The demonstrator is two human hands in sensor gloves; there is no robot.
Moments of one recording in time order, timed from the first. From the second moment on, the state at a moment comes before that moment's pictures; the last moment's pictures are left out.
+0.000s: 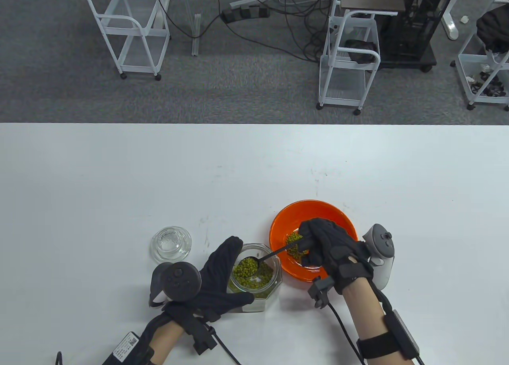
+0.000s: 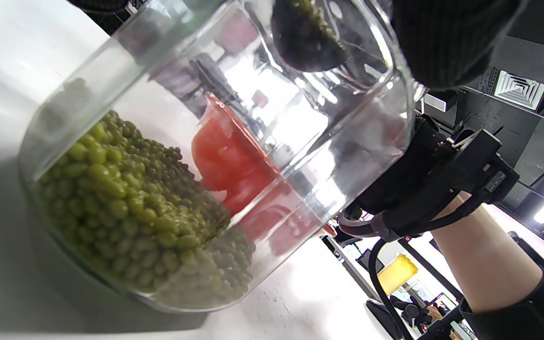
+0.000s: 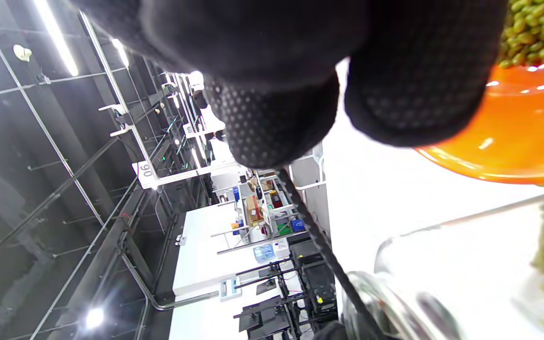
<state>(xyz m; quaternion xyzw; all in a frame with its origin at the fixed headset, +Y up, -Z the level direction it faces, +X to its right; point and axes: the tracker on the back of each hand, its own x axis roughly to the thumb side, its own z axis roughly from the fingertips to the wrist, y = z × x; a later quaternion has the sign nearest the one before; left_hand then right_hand) -0.158 -0.741 -0.202 -0.09 -0.31 0.42 0.85 0.175 -0.731 -0.257 -0.03 0.13 0.60 0.79</state>
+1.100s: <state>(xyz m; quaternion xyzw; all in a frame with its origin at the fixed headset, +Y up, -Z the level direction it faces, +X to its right) -0.158 -0.740 -0.202 -0.09 -0.31 0.42 0.85 0.304 -0.745 -0.259 -0.13 -0.04 0.52 0.84</state>
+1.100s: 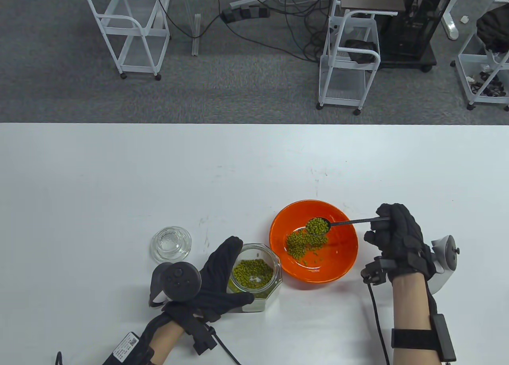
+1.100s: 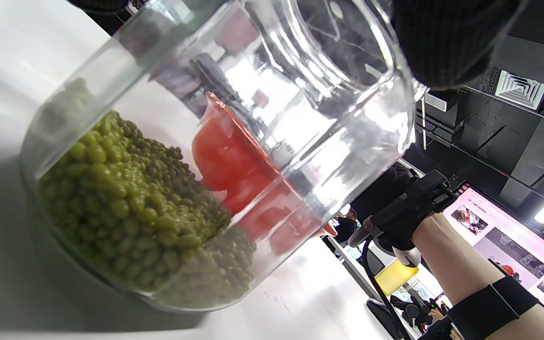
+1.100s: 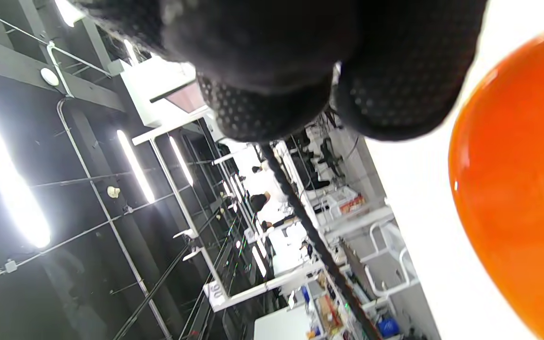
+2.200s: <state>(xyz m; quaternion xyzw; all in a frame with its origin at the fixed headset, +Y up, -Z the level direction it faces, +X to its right) -0.158 -0.740 -0.202 -0.09 -0.31 0.42 0.85 0.275 -0.695 -0.249 -0.12 -0.22 0.82 0.51</state>
